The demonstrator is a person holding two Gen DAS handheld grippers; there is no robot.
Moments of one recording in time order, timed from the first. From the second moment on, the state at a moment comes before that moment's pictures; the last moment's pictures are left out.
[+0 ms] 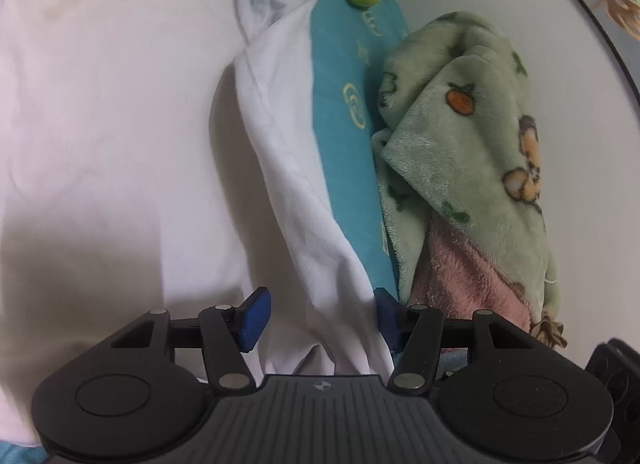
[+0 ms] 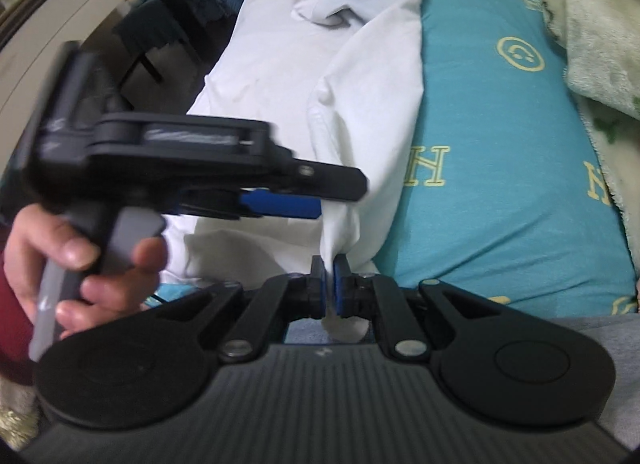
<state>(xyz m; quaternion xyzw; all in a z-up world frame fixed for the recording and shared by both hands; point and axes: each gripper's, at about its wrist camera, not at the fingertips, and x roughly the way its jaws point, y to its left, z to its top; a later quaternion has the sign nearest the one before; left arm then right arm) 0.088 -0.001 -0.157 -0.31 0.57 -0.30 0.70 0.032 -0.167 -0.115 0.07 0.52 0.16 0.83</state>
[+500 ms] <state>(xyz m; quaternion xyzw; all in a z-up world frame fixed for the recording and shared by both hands) 0.104 0.016 -0.156 -0.14 0.58 -0.20 0.78 0.021 -0.187 -0.102 0.09 0.48 0.17 0.86</state>
